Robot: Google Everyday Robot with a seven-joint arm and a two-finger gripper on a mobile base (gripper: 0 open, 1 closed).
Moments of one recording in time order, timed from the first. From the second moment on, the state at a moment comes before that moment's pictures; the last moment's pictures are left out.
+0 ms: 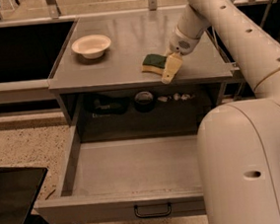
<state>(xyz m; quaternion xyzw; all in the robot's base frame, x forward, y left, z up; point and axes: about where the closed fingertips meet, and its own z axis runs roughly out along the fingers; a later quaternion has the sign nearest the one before) 0.756 -0.134 0.823 -0.59 0.77 0.08 0.21</state>
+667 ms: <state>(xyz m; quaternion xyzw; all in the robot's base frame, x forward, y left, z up) 0.741 -0.177 0.868 -0.53 0.81 0.05 0.25</state>
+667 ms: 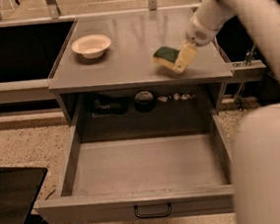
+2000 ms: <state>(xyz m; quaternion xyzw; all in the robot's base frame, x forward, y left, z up) 0.655 -0.191 0.965 -0.45 0.81 0.05 0.38</state>
